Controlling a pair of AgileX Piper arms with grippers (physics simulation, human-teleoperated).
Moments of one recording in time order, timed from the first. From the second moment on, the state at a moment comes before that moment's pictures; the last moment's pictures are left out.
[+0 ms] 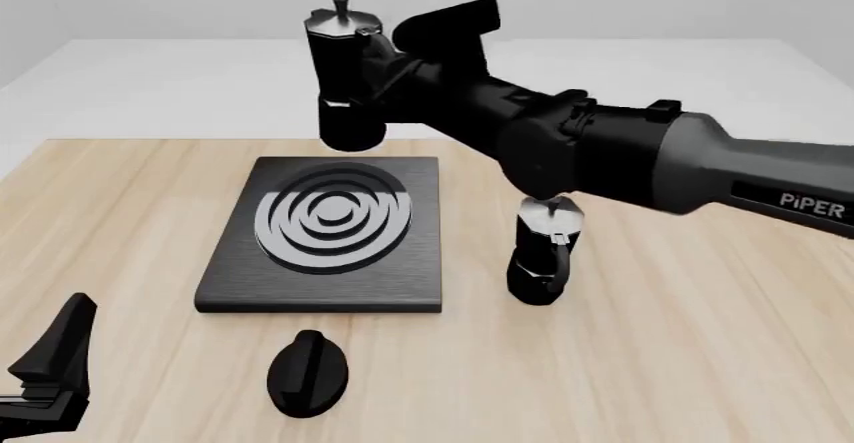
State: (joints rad) left arm 0.00 0.01 0.00 0.00 0.00; right arm 0.70 1.72 -1.29 -0.24 0.04
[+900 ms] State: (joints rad) left arm 0.00 0.01 0.00 0.00 0.00; right arm 0.73 2.00 -1.38 -0.33 0.09
